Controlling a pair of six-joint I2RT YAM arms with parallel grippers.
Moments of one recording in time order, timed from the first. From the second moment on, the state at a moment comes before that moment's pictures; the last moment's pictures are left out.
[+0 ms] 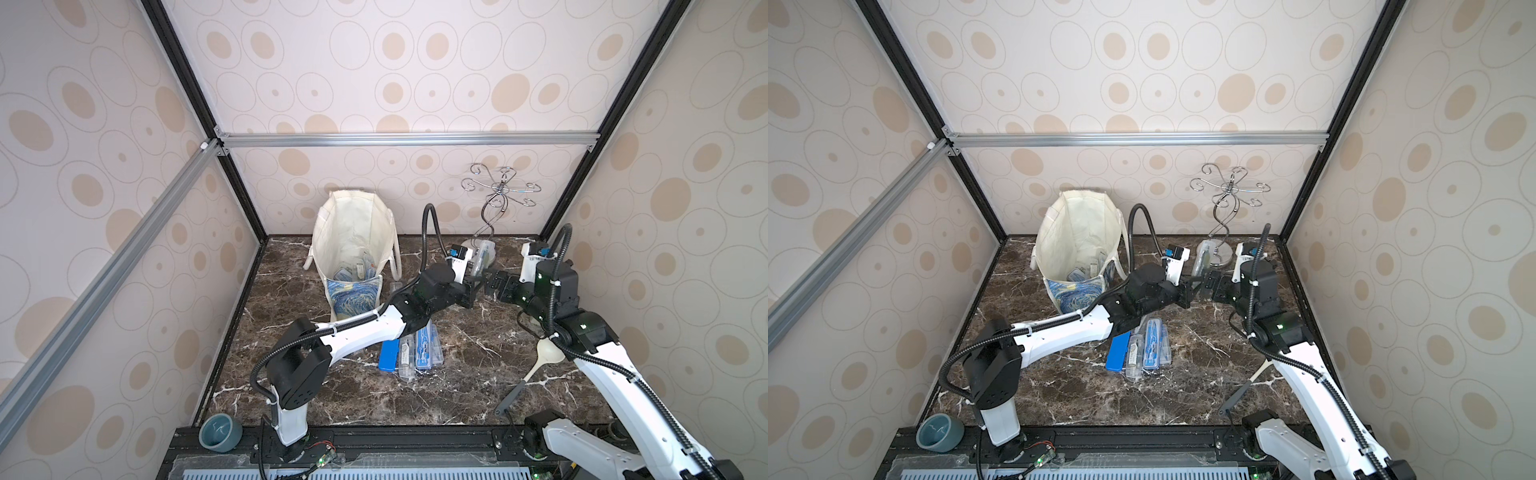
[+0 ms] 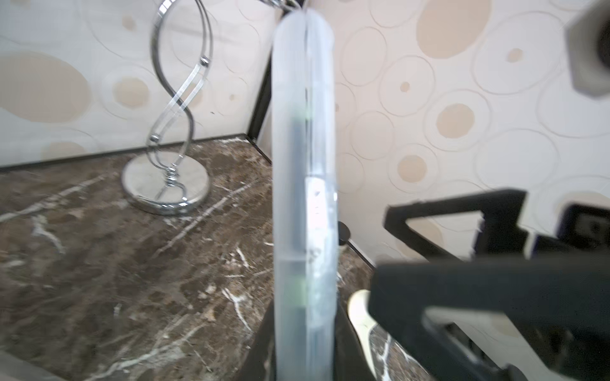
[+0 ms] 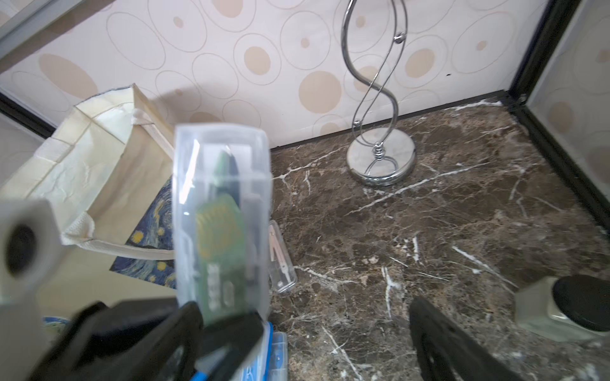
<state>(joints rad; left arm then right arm) -0.93 1.82 1.48 0.13 -0.02 -0.42 0.29 0.94 1.01 -0.50 0.10 0.40</state>
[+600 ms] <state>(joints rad) -0.59 1.52 1.51 -0.22 -0.32 -0.31 0.29 1.05 0.89 -0.51 -0.07 0.36</state>
